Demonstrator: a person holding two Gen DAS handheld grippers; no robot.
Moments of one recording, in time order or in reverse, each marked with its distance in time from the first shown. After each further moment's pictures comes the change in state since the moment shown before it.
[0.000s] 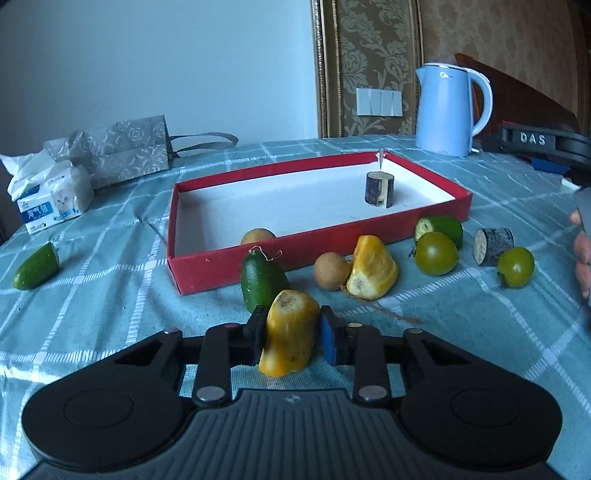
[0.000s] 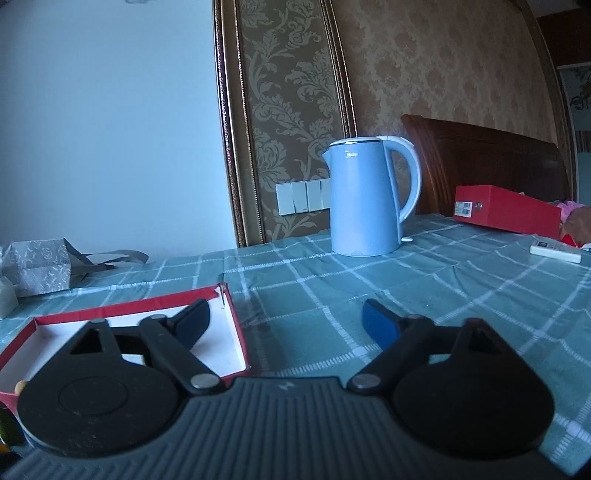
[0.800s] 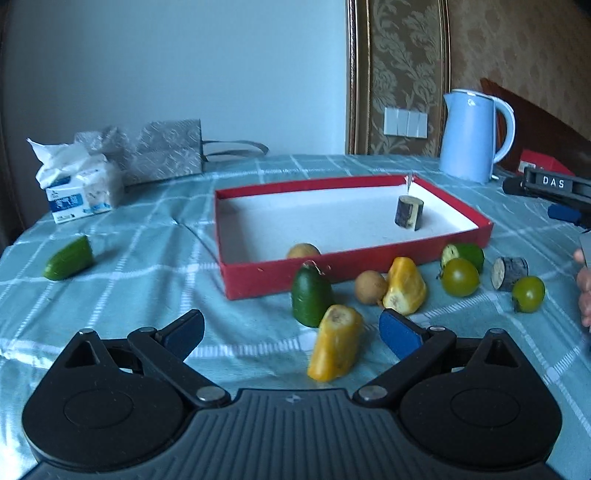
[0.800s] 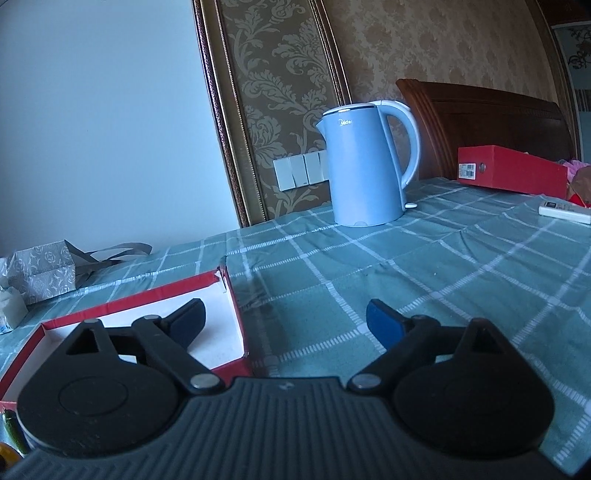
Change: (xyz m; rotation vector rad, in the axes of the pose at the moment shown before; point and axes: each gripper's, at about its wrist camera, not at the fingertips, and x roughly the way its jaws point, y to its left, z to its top) left arm -0.015 0.026 0.004 -0.073 -0.029 0.035; right arm 0.013 -0.012 -0.001 0.084 0.086 0.025
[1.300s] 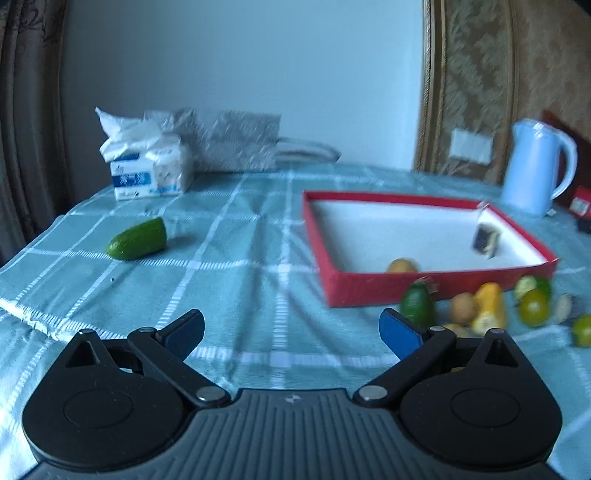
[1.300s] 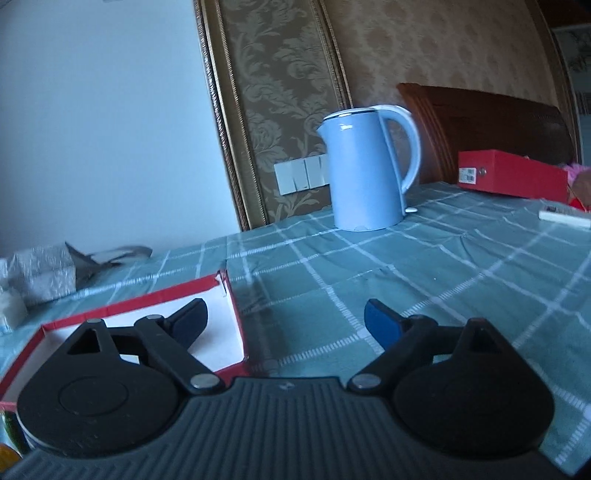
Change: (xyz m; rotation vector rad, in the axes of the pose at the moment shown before) left arm -0.010 0.053 -0.004 -0.144 -0.043 0.124; right arm -0.001 -0.002 0.002 0.006 -0.011 0.001
